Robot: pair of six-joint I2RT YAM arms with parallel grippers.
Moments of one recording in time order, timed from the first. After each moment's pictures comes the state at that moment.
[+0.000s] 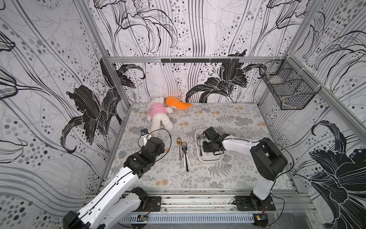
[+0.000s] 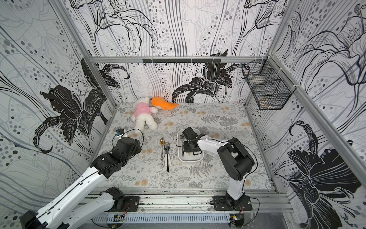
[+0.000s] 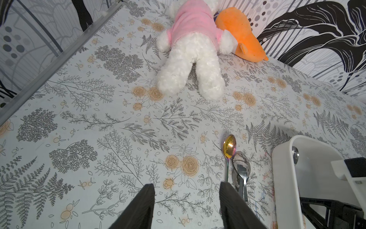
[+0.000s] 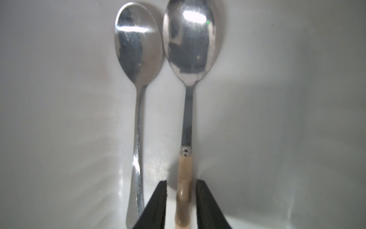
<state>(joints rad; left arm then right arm) -0.54 0.89 0.77 -0.65 -0.51 -0.77 0.65 1.80 1.07 -0.40 0.02 0.53</state>
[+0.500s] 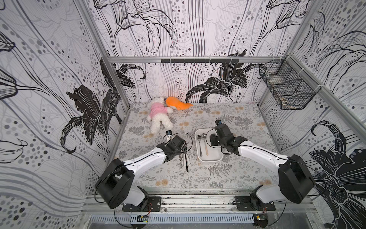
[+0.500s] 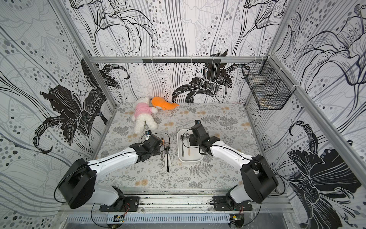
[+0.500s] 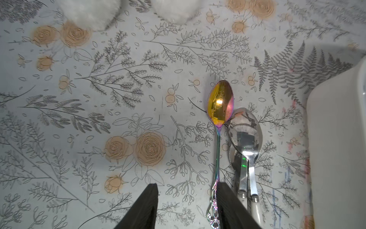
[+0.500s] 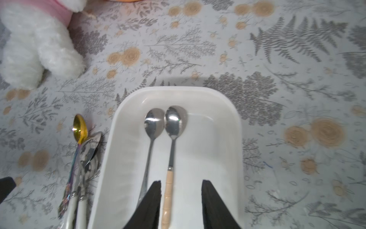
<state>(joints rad) -0.66 1.50 0.85 -0.46 -0.42 -0.80 0.60 1.43 0.89 -0.23 0.22 0.42</state>
